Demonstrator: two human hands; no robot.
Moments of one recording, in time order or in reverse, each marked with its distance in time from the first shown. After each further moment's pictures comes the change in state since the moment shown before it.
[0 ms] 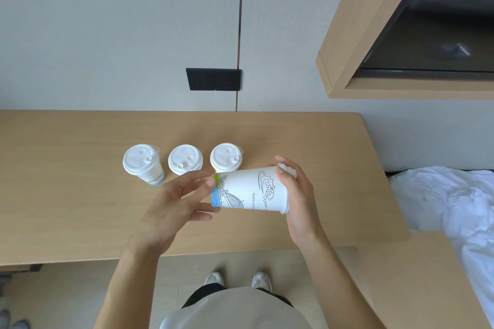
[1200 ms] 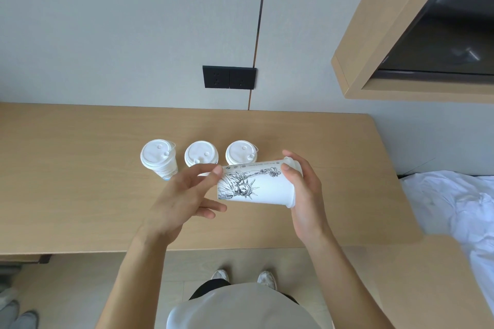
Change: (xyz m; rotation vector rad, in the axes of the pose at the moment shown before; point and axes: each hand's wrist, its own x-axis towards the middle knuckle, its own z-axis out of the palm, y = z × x) left_hand -0.004 0.009 -0.025 -0.001 -0.034 -0.022; right_hand -0.003 0.006 0.026 0.023 0.008 -0.044
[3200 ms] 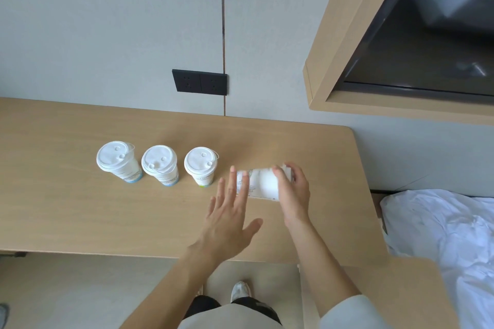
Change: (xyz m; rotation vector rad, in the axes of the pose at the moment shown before) left_hand 0.060 -0.084 0.177 1.197 -0.003 0.262; right_hand 0.097 0.021 -0.108 -0.212 0.203 0.132
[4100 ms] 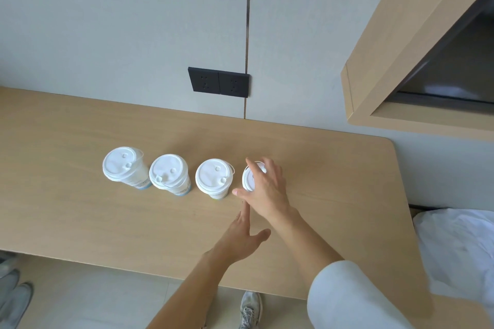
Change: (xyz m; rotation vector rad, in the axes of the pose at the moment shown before) left_hand 0.077 -0.063 0.059 -0.596 -0.158 -0.218; right_hand 0.075 0.020 0.100 -1.038 -0.413 -0.525
